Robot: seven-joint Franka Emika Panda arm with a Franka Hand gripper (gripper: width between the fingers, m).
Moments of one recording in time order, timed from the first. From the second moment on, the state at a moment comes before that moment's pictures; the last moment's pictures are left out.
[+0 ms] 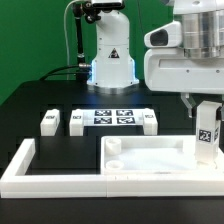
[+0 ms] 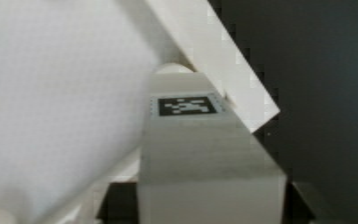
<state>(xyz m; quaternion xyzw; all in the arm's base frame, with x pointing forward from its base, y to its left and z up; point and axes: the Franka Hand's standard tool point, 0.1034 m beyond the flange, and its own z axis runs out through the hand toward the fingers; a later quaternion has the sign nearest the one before) 0.655 0.094 0.120 -0.93 0.37 0.02 0.07</state>
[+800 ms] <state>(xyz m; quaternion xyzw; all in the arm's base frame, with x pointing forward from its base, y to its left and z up) 0.652 0.094 0.119 -0.79 0.60 0.04 0.10</state>
